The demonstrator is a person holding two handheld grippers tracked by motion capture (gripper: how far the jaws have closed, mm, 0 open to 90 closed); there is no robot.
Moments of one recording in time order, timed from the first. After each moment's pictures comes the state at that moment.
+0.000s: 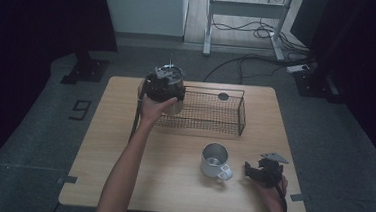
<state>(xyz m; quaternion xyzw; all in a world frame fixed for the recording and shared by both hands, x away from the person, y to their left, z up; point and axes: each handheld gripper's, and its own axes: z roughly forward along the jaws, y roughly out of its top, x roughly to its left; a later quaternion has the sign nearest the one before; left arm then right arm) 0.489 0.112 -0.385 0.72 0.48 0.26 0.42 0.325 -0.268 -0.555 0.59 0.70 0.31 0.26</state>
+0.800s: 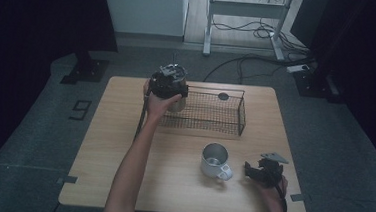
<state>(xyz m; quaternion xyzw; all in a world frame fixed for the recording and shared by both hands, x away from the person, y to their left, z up) 0.520 0.101 -0.407 0.72 0.49 0.26 0.41 0.325 -0.268 -0.555 0.59 0.70 0.31 0.26</state>
